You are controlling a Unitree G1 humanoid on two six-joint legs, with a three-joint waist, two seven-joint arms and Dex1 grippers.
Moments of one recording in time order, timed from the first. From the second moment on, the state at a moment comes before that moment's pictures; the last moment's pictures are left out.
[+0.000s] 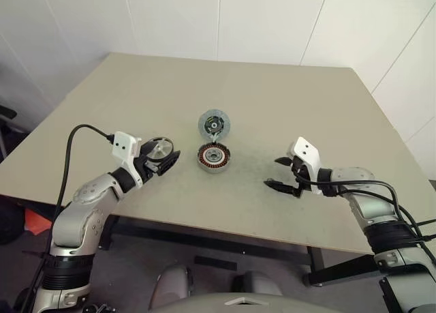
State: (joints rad) left arm -0.12 0.41 0.14 -0.26 -0.50 0.54 -0.54; right arm -0.31 -0.66 0.10 0.26 0.15 0.20 1.03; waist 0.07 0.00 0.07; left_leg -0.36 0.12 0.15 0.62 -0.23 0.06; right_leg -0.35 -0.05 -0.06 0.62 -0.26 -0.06
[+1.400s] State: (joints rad) left arm -0.12 0.41 0.13 -0.25 -0.48 0.53 -0.54; right arm -0.31 -0.65 0.12 0.29 0.13 0.18 1.02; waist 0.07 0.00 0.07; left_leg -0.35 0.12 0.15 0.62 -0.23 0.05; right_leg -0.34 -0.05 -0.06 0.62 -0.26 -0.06
